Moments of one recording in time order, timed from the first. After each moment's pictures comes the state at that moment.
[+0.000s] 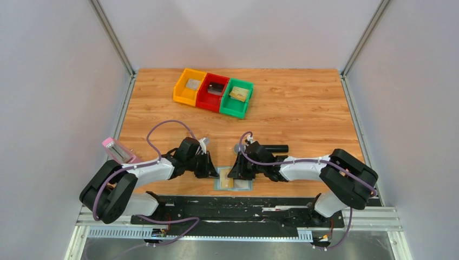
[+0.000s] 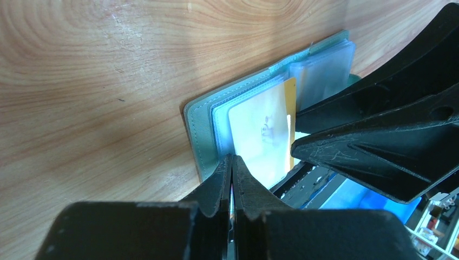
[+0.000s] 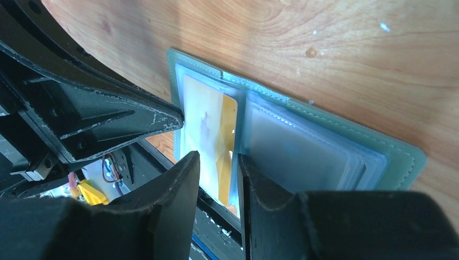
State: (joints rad) left arm -0.61 1.31 0.40 0.01 0.44 -0.75; right arm 0.93 1.53 0.57 0.20 -0.20 1.05
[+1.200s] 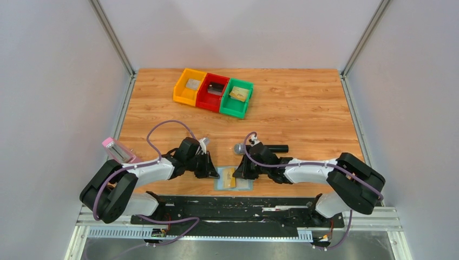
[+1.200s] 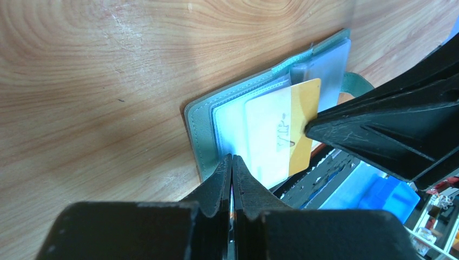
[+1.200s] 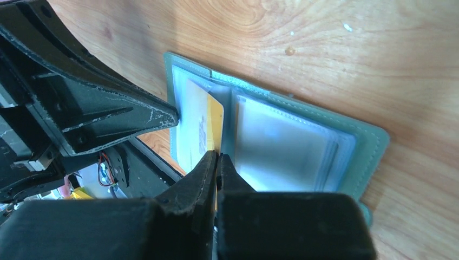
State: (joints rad) left arm -0.61 1.31 0.40 0.02 0.44 -0.75; right arm 0.93 1.48 0.54 0.20 -0.15 1.04
